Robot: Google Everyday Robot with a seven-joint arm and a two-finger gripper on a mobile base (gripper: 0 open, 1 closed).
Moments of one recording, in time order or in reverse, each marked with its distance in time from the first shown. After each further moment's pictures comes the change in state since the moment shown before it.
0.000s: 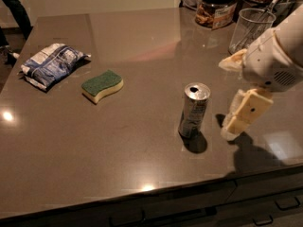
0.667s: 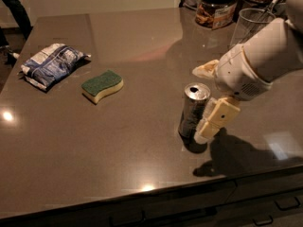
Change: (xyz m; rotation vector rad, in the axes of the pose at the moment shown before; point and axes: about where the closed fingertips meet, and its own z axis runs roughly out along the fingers) arm -0.032 0.001 0.049 -0.045 -0.132 -0.062
